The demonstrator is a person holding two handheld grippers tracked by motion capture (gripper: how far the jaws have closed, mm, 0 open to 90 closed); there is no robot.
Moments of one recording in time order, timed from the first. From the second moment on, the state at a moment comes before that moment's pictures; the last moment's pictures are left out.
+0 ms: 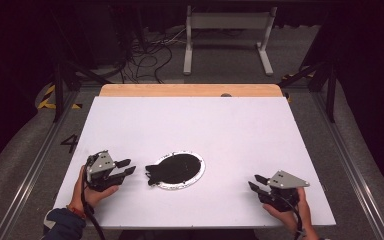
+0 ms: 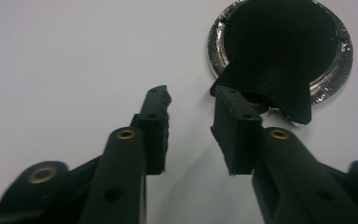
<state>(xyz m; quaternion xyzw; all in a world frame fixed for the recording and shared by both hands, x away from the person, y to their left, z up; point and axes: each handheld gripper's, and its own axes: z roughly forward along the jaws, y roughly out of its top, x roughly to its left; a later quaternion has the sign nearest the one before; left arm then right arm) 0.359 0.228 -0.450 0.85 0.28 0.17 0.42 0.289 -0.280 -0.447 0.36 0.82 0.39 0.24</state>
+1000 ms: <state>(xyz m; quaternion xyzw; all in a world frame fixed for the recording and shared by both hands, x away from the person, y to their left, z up) 0.392 0.181 -0.467 0.89 0.24 0.08 0.39 0.315 -0.133 -0.463 0.29 0.86 0.38 0.15</state>
